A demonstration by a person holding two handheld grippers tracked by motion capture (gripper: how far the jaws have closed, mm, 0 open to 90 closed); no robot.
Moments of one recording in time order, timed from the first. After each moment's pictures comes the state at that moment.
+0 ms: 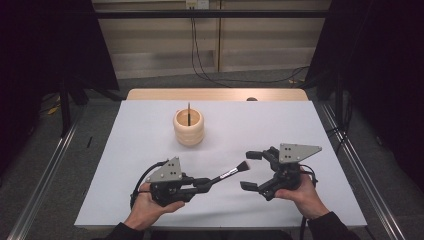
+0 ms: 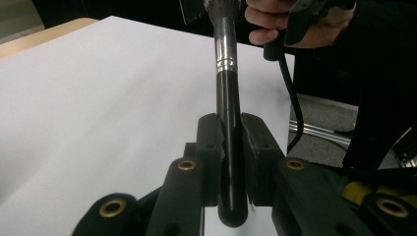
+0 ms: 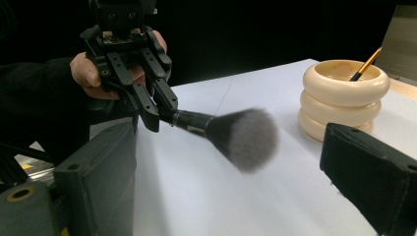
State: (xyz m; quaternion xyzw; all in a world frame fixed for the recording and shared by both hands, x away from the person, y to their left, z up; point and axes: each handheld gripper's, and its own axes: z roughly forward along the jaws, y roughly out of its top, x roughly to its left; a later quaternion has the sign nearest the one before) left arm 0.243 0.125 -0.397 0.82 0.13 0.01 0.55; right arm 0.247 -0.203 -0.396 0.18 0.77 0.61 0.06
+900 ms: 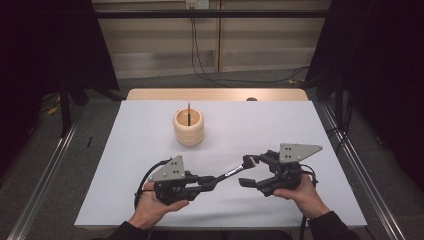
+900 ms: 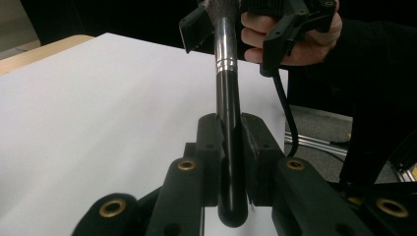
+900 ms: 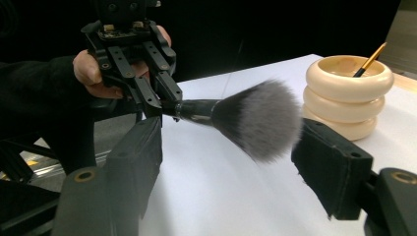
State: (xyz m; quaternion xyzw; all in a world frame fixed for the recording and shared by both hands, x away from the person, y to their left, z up) left arm 0.243 0.115 -0.394 0.82 0.12 0.01 0.57; right arm 0.246 -0.204 -0.393 0.18 0.77 0.61 0.05
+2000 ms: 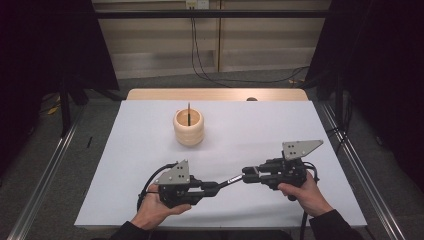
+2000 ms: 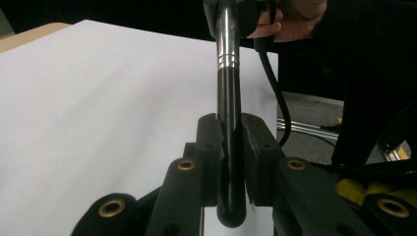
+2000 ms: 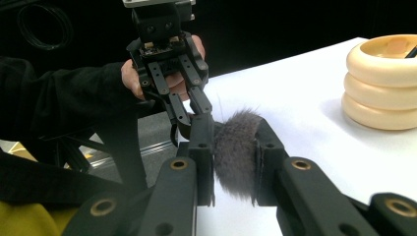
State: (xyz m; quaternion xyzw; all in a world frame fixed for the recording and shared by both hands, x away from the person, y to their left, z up) left arm 0.243 0.109 -0.406 0.83 0.10 0.00 0.55; right arm 0.251 -0.216 -0.393 0.17 0.77 0.61 -0.03
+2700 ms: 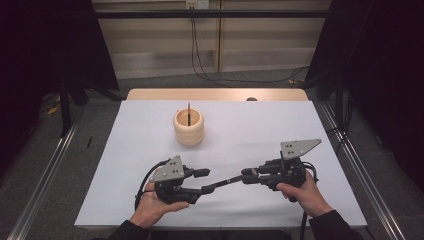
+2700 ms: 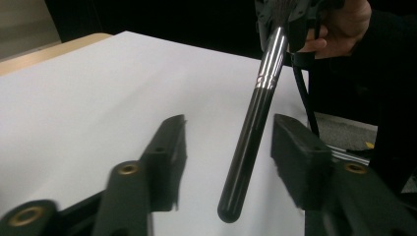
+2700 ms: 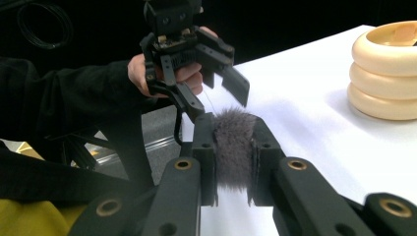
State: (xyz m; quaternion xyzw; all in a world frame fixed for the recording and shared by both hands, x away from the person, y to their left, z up) left arm 0.249 0.119 -0.411 0.81 0.15 0.04 0.57; right arm 0.250 -0.213 -0.390 0.18 0.78 0.60 -0.05
